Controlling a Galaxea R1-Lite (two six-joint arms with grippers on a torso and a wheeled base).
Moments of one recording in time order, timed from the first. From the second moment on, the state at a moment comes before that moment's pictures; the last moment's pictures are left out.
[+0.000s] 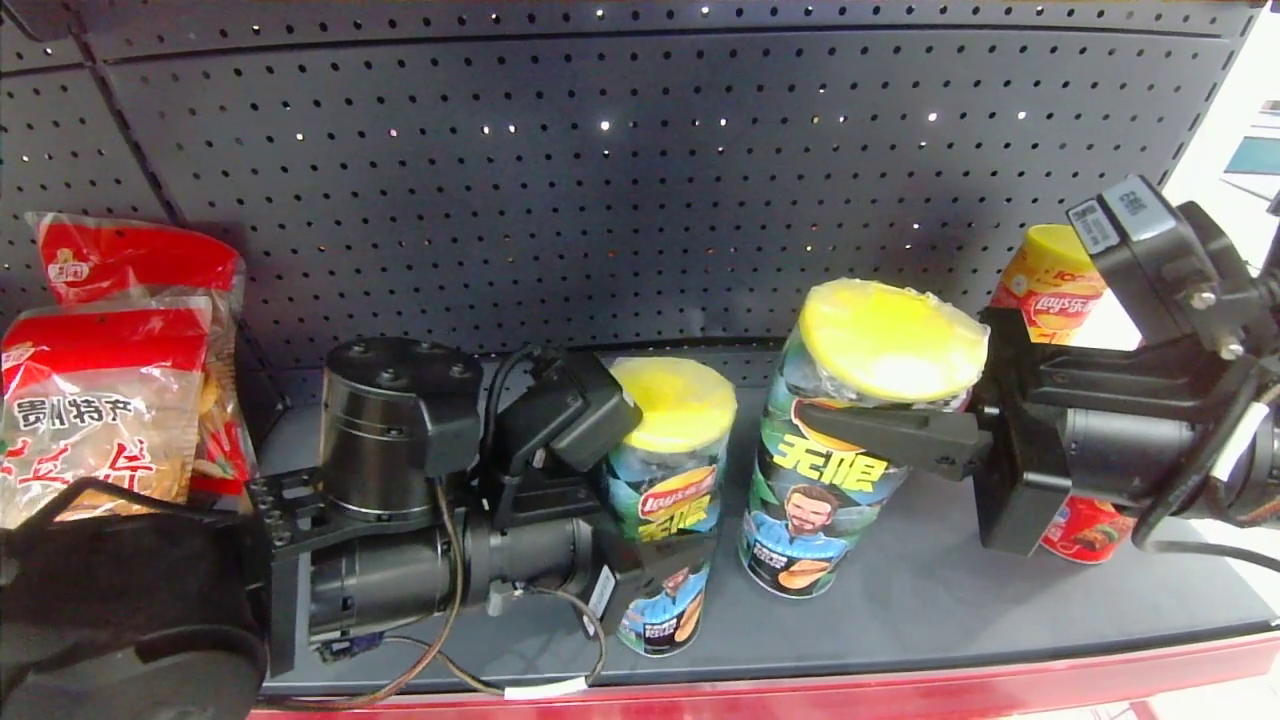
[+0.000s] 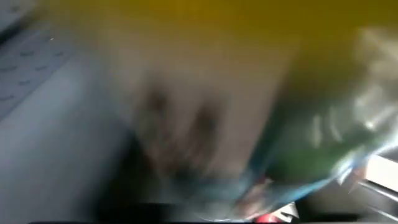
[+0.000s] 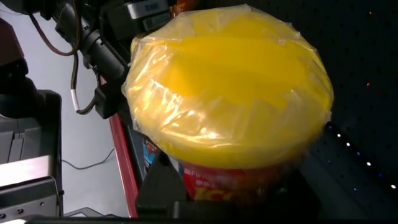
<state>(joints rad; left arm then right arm) -0.76 1.68 -0.72 -0.61 -0.26 0.16 0.60 1.41 -0.79 -0.51 0.55 -0.30</state>
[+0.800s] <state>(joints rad) -0.73 1.45 -0.57 -0.61 -0.19 0.15 0.61 1.42 -0.78 -0.51 0.54 -0.30</state>
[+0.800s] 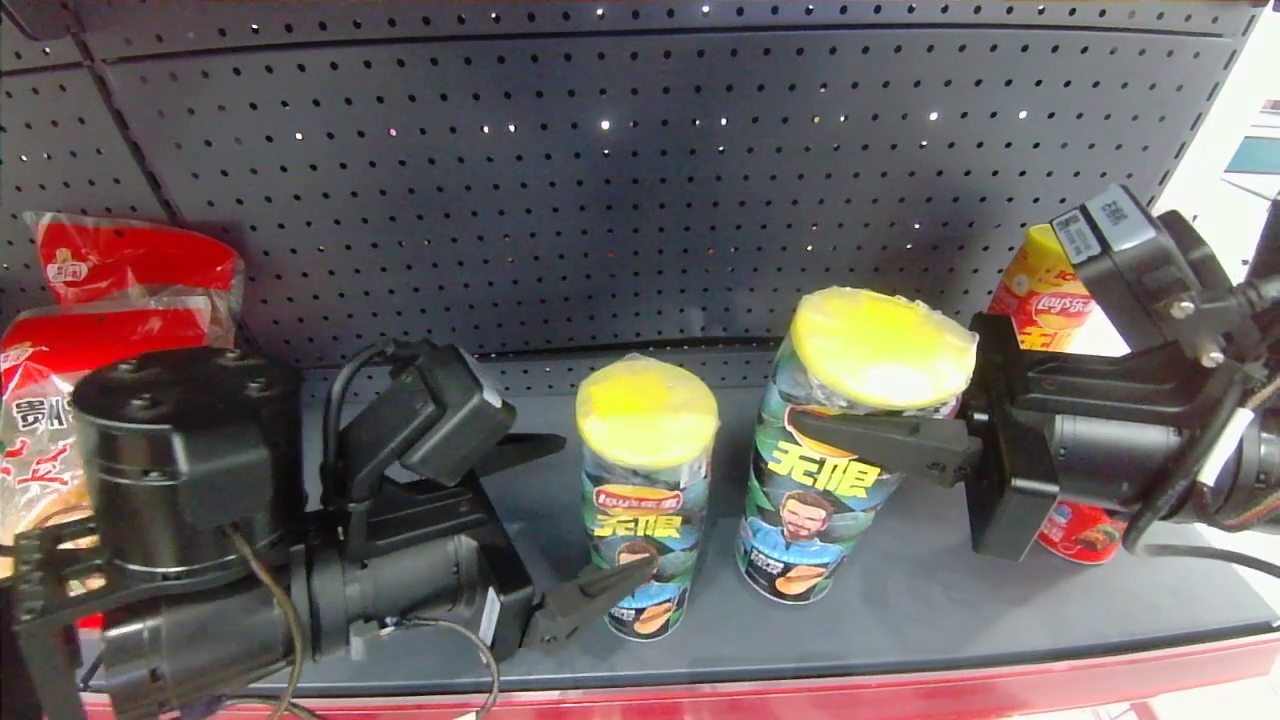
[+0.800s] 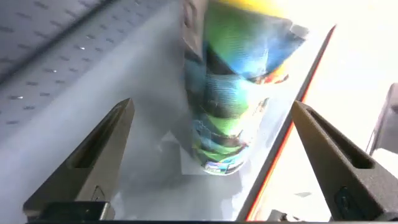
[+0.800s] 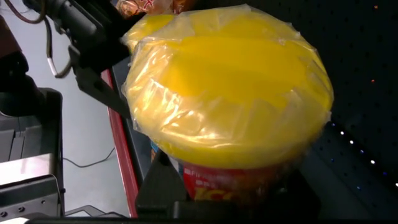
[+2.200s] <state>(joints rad) -0.02 0.27 -0.05 -0.22 0.04 0.05 0.54 1.41 -0.74 -0.51 0.55 -0.30</state>
